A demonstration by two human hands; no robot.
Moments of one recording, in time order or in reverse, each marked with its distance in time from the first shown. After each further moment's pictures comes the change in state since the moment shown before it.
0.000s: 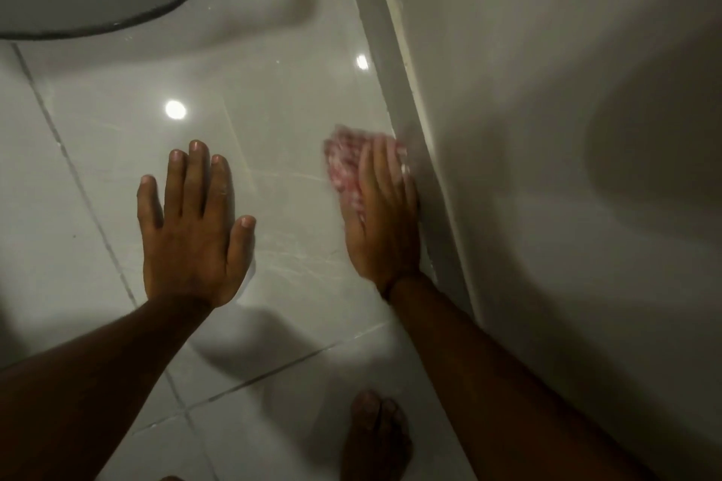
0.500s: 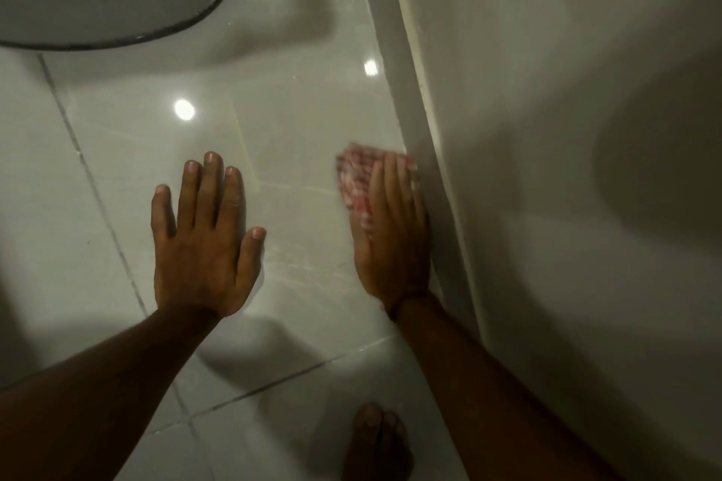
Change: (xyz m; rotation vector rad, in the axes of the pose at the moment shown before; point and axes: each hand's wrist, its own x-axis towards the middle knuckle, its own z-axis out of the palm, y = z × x) left_hand 0.000 -0.002 0.003 -0.009 -0.017 -0.002; right_hand -0.008 0.006 0.005 -0.102 0.017 0.000
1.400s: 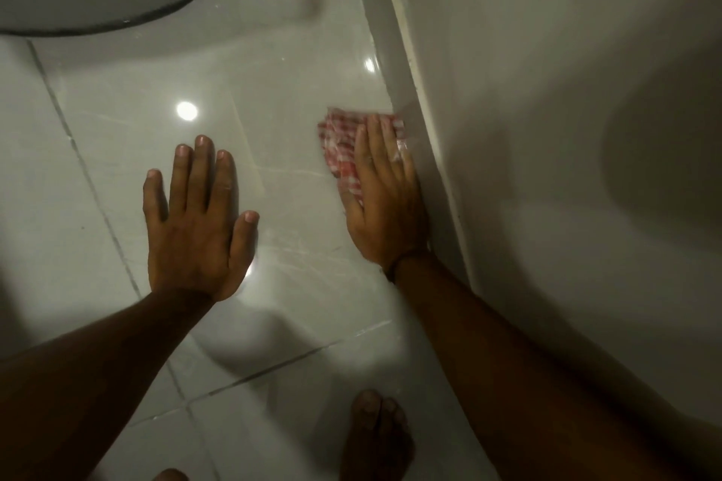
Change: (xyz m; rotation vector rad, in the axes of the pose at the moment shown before) left_hand 0.000 -0.002 0.003 0.015 0.009 -0.010; right_hand 0.027 0.000 -0.011 0.073 -0.040 -0.115
